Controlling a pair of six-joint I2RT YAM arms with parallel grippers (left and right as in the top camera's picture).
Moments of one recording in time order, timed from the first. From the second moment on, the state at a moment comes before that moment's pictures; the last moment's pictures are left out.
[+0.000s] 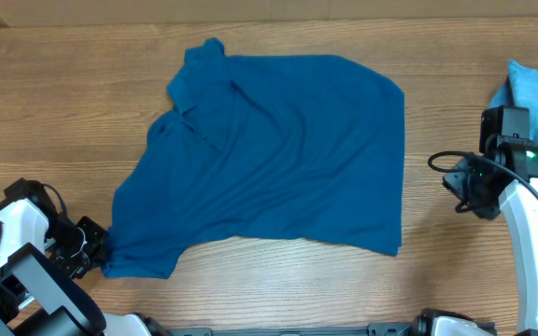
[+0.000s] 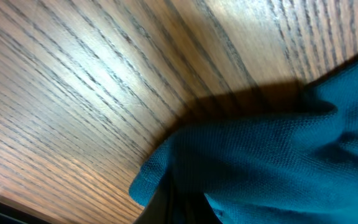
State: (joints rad) left arm 0.67 1.63 0.89 -1.02 0.05 -0.30; right arm -0.17 1.35 1.15 -1.12 0.09 0.61
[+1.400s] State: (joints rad) left arm 0.68 1.63 0.89 -0.97 0.51 0.01; right arm 0.07 1.43 0.76 -0.74 -0.30 0.35
